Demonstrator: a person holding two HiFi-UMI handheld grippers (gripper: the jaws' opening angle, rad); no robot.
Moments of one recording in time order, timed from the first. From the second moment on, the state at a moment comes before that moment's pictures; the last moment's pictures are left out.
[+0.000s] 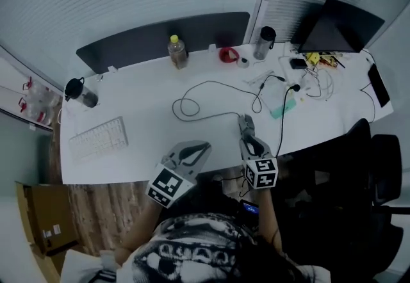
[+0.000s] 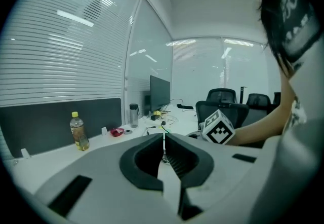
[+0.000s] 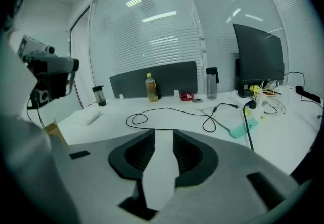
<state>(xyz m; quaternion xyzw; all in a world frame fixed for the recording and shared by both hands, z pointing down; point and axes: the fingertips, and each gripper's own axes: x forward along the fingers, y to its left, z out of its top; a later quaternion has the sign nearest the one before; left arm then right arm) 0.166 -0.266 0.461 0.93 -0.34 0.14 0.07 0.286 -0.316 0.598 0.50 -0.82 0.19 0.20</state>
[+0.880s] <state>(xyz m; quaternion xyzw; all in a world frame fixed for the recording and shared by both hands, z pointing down) 0.158 -0.257 0.480 0.87 -0.45 0.16 0.10 0.306 -0.388 0.719 0.50 -0.77 0.22 0.32</state>
